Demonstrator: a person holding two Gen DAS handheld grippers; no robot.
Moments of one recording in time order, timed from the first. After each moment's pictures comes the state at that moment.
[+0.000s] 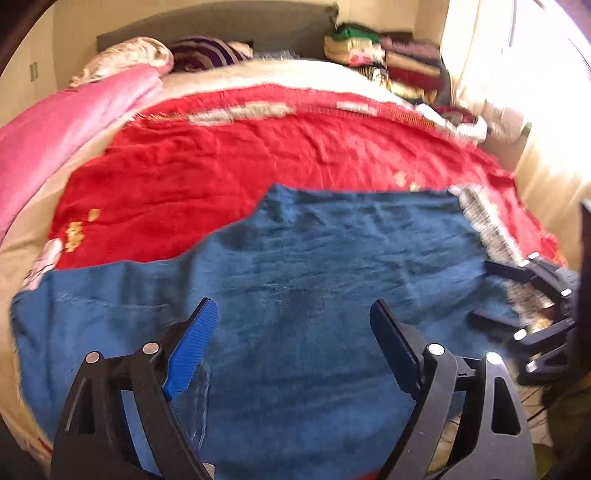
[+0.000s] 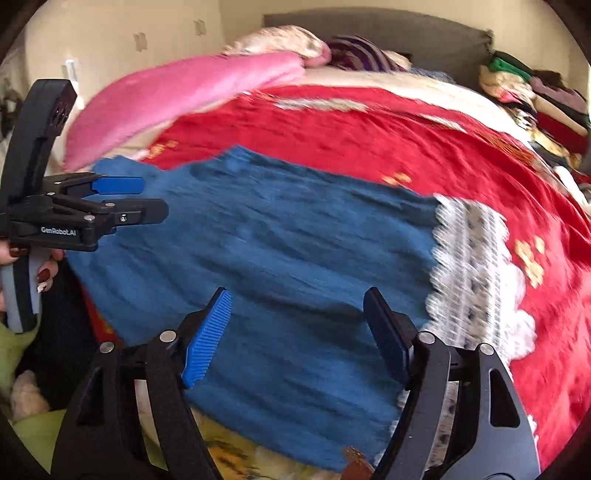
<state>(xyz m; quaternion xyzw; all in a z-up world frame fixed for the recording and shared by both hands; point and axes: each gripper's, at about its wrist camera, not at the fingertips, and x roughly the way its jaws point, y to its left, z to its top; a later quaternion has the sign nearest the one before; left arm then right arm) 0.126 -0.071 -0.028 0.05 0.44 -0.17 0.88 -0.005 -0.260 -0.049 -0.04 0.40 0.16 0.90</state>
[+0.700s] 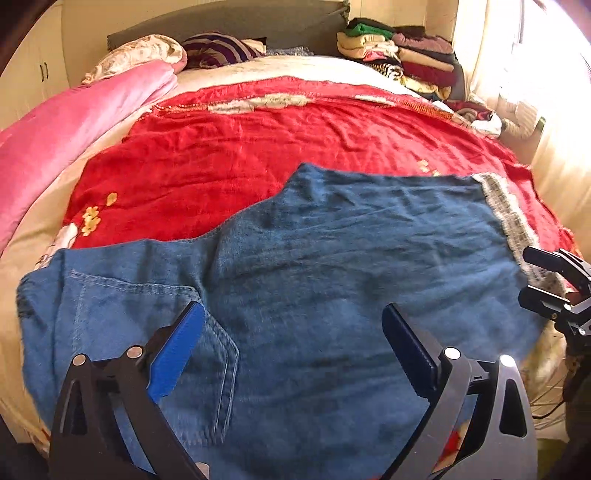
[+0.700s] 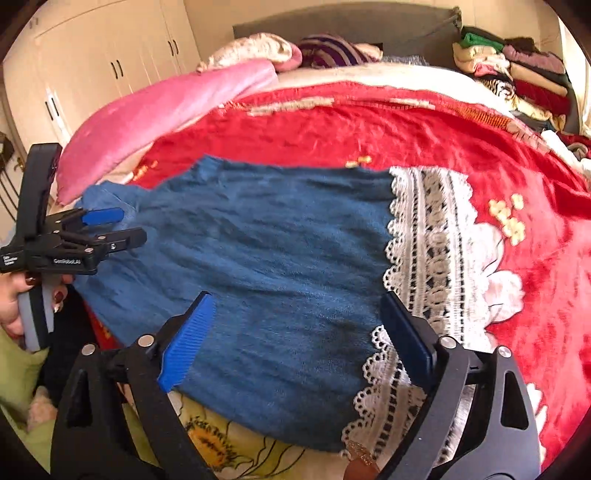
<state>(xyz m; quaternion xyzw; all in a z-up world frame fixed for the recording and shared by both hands) 0.110 -0.054 -0.029 0.05 0.44 -0.15 0.89 -0.017 -0.288 -0.045 0.03 0.39 0.15 0.91</state>
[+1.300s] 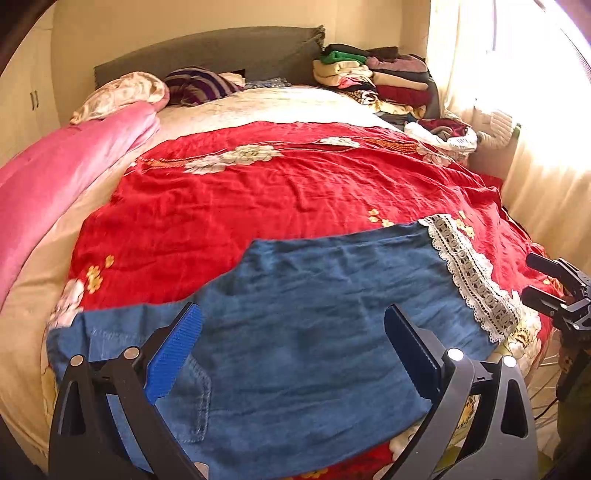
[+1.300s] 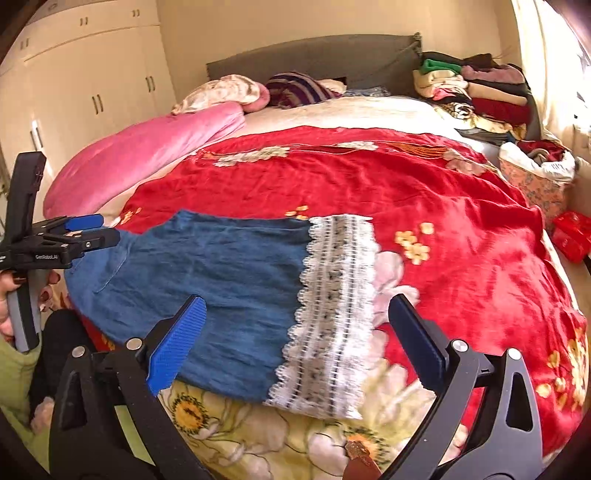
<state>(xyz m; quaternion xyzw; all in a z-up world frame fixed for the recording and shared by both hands) 0.099 -0.093 0.035 0.07 0.39 -0.18 0.90 -0.055 -0.346 0.002 0.05 0.34 0.09 0.94</state>
